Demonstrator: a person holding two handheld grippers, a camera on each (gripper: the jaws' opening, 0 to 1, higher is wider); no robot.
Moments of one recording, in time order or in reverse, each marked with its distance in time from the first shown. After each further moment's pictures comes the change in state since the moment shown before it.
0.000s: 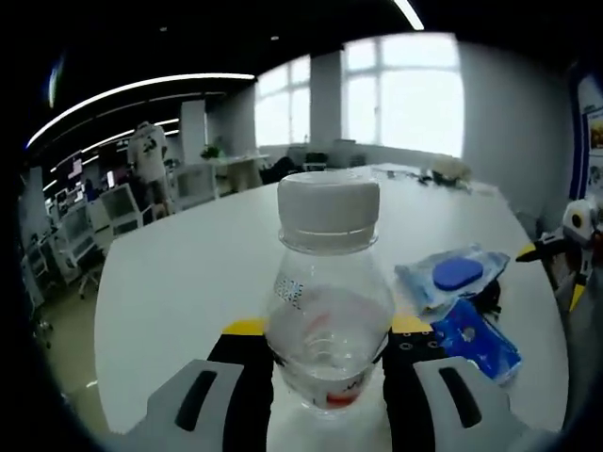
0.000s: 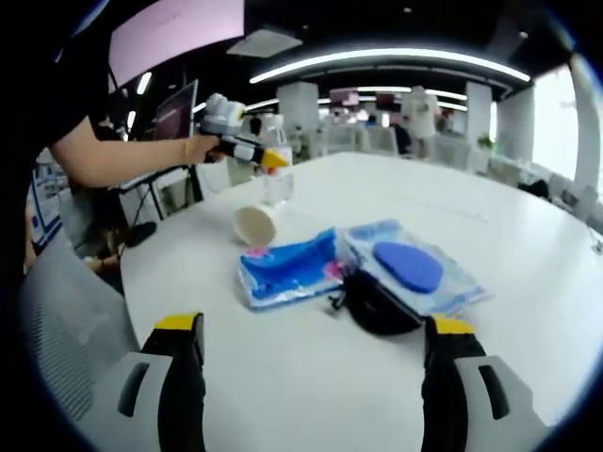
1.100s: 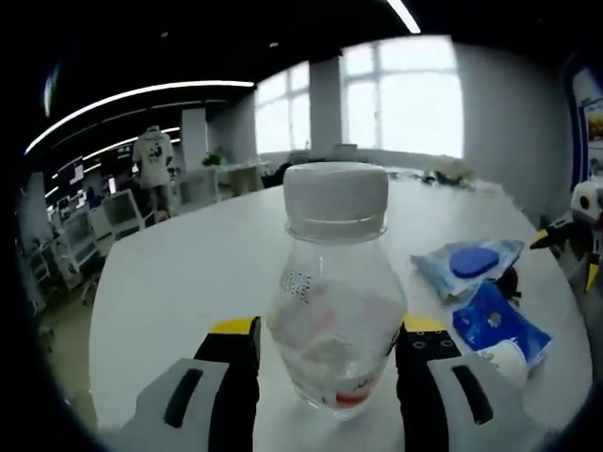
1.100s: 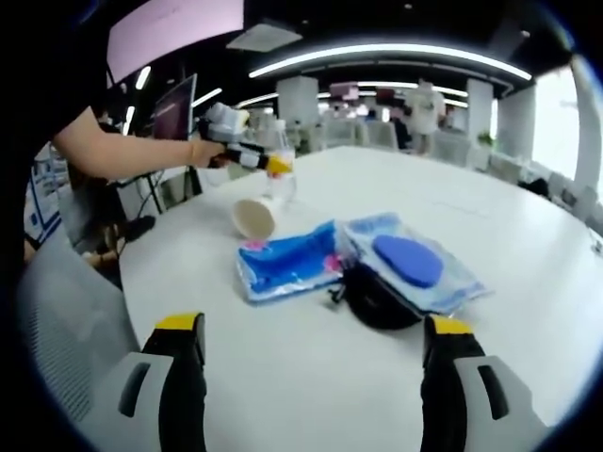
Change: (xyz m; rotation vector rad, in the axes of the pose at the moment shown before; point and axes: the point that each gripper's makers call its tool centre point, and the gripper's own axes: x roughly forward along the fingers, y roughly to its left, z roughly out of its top) left arm 0.017 0.012 -0.013 0.033 -0.055 0.033; right arm 0.001 0.000 -0.006 -0.013 0.030 -0.004
